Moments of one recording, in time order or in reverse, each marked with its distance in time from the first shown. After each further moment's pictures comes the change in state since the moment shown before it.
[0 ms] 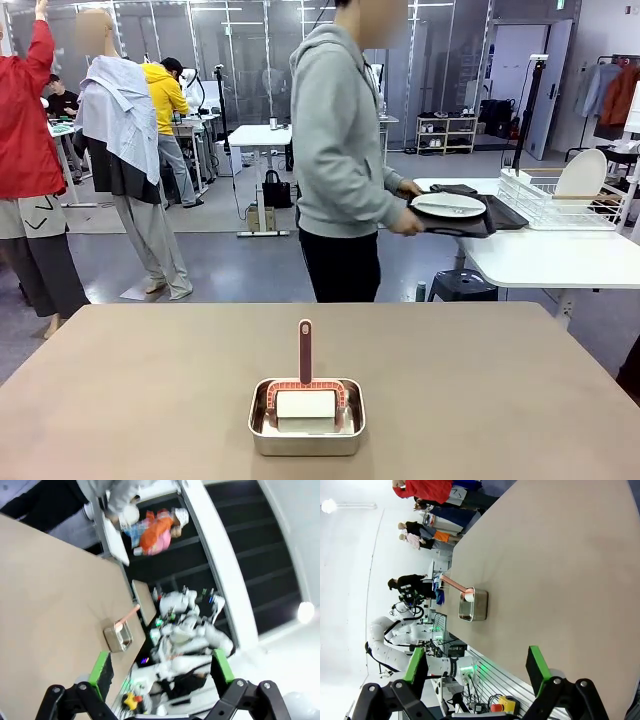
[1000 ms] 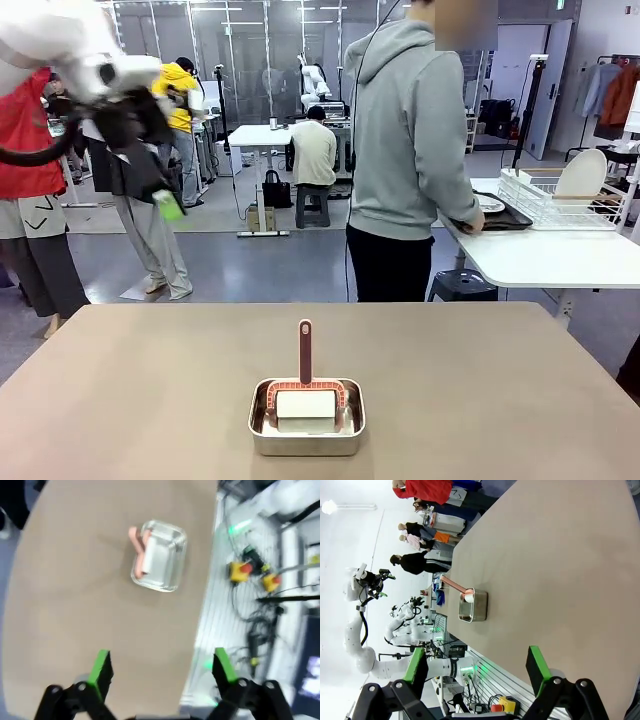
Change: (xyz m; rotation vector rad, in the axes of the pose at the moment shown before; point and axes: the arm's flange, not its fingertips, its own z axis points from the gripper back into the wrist) left arm 0.016 -0.223 -0.500 0.525 1.166 -0.855; right arm 0.000 -0.001 0.001 0.001 -0.004 -0.003
